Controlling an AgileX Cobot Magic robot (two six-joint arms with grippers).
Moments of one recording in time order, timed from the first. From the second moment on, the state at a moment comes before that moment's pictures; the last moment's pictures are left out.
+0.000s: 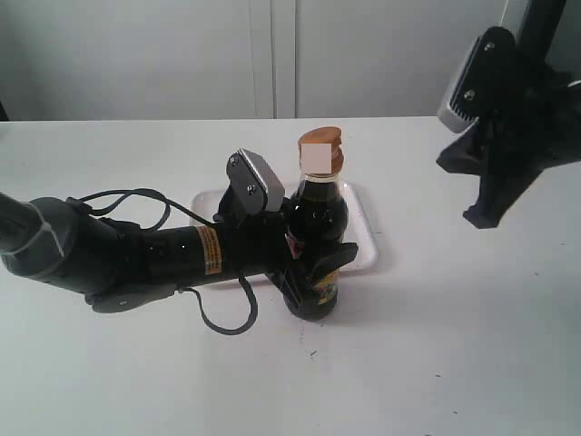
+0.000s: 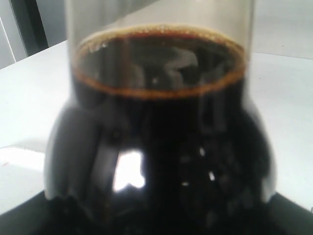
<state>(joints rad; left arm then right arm) -0.65 1.98 -0.90 0.70 -0.92 -0.33 0.10 1.41 -0.98 0.68 0.57 -1.51</state>
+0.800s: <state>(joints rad) -0.65 1.98 -0.90 0.70 -0.92 -0.34 -0.13 1.38 -0.99 0.37 0.62 -0.66</state>
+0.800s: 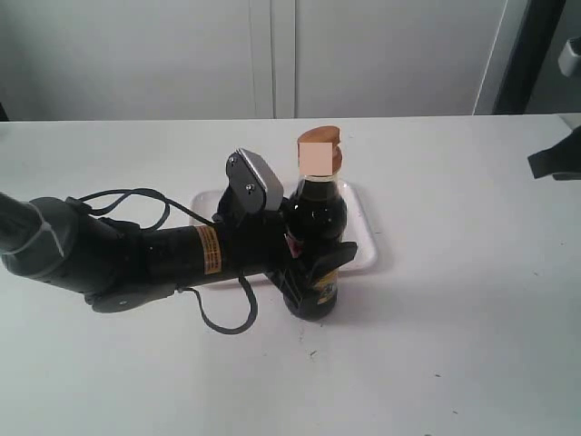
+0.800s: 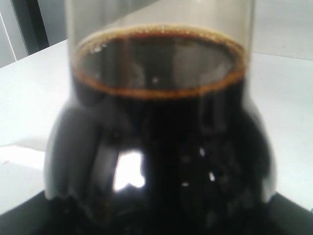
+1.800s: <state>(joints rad) -0.65 1.84 -0.97 0.62 -0.78 -0.34 -0.13 1.32 -0.91 0.52 0.47 -0.73</state>
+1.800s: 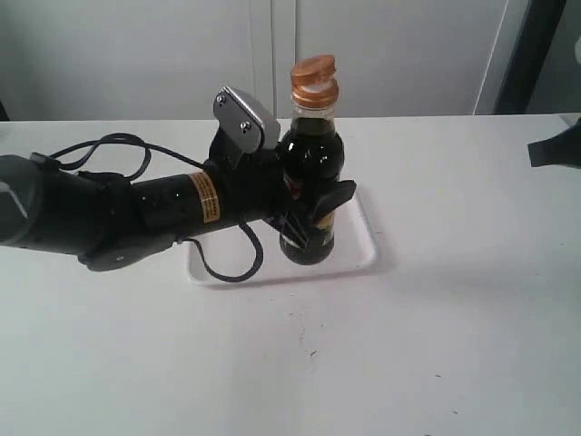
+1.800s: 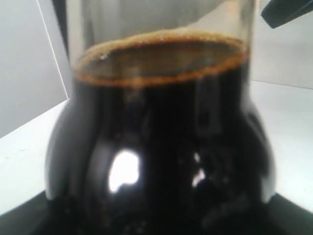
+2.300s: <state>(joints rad) -0.55 1.84 -1.02 0.59 -0.71 -0.34 -0.13 1.32 -0.91 0.59 0.47 -0.79</state>
